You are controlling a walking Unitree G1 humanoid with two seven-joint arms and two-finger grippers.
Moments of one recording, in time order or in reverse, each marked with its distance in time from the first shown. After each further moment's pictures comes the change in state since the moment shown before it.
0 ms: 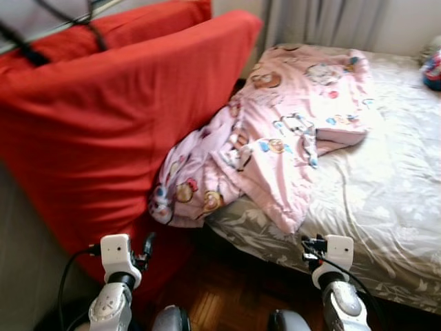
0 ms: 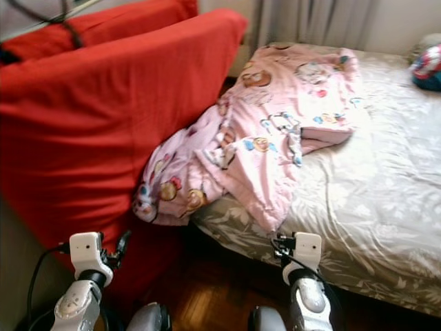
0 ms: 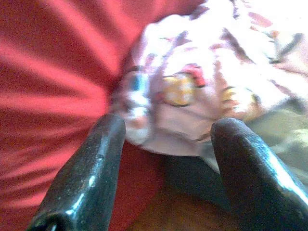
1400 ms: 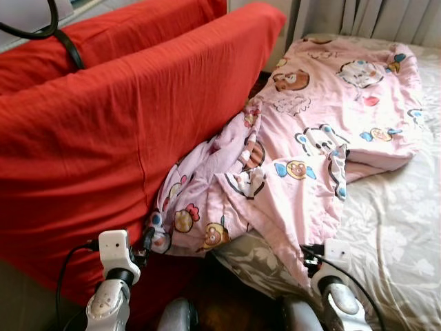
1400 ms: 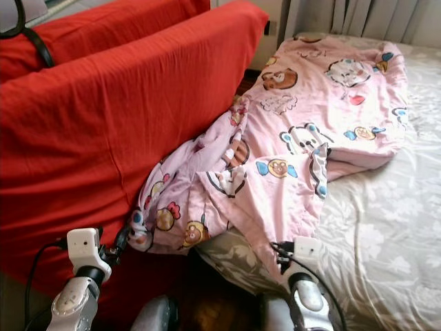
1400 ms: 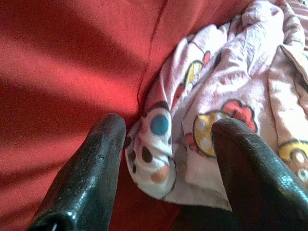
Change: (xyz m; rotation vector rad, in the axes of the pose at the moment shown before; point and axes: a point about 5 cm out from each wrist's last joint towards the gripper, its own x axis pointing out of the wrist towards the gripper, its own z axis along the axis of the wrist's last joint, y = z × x) left arm -0.009 0.021 0.007 0.039 -0.017 0.024; right arm 0.006 0.009 -0.008 0.011 0.132 -0.041
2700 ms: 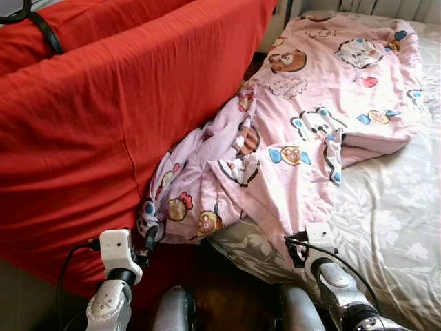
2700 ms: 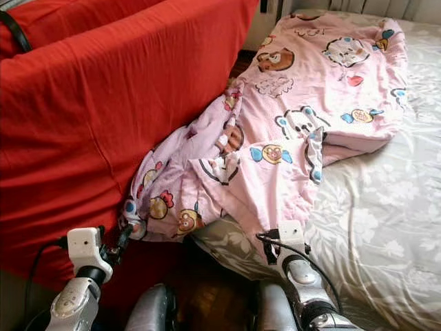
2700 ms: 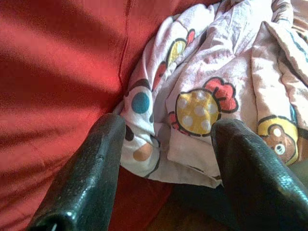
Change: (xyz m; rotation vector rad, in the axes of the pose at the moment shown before) left arm -0.007 -0.007 0.013 -0.004 -0.025 -0.007; right arm 0.020 0.015 0.024 -0.273 0.129 0.084
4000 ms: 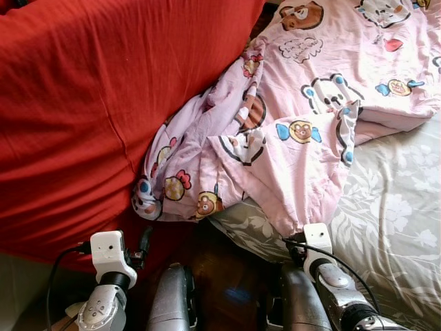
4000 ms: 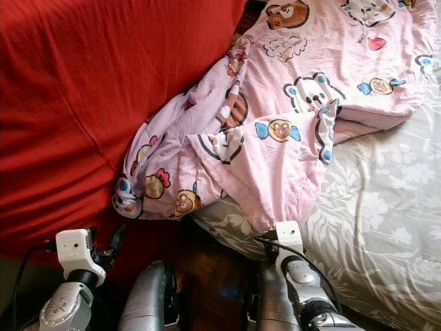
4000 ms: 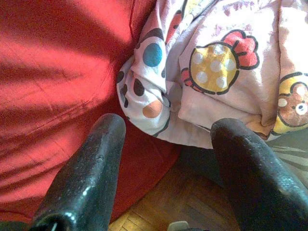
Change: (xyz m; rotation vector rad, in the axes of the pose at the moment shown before) left arm -0.015 -0.001 0.018 -0.008 -0.010 0.026; right arm 0.000 0.002 -0.001 0.007 -0.002 0.026
